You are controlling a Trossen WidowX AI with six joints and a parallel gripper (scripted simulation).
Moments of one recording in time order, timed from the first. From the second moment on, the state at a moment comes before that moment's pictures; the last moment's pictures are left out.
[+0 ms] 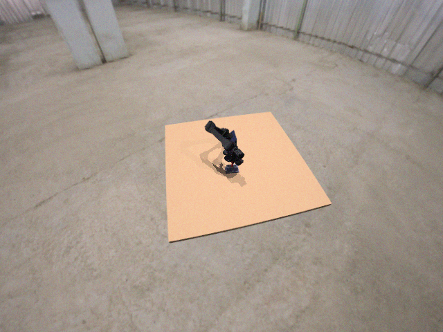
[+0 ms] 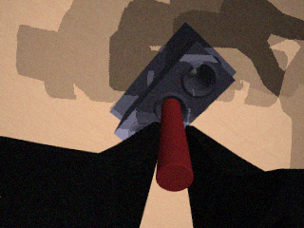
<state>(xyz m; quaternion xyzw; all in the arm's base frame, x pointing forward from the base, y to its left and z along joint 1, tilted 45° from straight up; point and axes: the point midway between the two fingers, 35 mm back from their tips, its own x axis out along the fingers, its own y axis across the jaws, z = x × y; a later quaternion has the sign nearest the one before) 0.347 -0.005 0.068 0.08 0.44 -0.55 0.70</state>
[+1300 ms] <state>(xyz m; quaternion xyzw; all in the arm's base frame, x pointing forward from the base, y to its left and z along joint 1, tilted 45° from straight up) 0.345 0.000 0.073 0.08 0.45 -0.55 0.70</state>
